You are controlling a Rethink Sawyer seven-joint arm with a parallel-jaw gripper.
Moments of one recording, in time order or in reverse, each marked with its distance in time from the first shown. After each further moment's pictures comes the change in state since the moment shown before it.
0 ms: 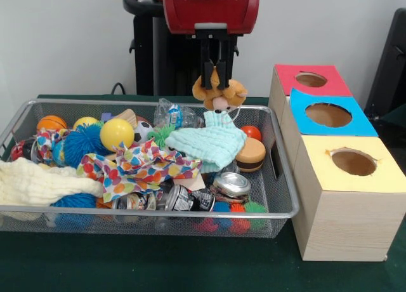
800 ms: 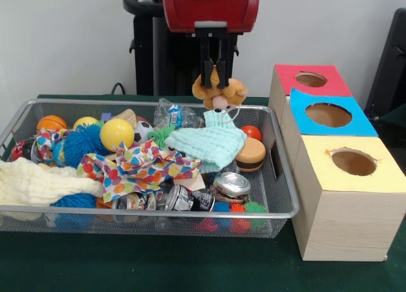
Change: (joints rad) arm 0.000 -0.003 0.000 0.000 0.000 0.000 0.000
